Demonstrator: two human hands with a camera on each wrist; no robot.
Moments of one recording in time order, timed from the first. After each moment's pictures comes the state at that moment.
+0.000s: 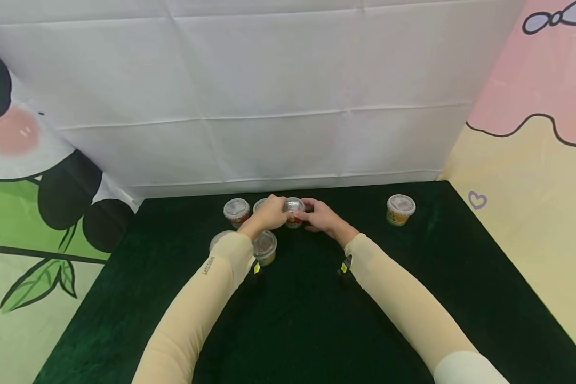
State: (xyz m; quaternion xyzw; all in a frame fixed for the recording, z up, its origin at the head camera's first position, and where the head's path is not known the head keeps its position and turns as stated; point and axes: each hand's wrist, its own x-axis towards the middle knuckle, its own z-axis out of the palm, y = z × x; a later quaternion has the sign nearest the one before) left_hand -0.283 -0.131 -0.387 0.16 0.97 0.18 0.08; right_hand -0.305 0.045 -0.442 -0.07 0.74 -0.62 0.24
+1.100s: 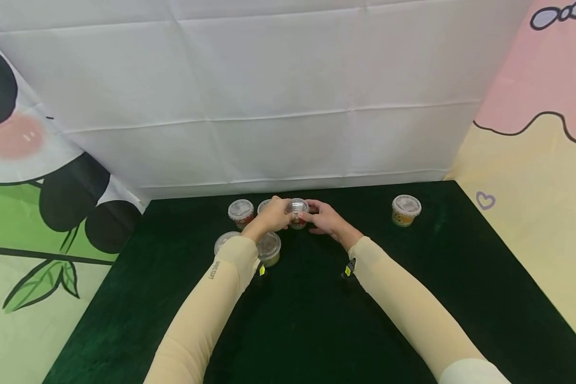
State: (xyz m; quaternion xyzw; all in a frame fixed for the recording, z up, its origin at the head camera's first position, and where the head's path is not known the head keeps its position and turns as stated) left_hand -0.280 -0.133 -0.393 0.13 0.95 0.24 0.11; right_hand -0.301 0.047 -0.444 -0.06 0.73 -0.64 0.24
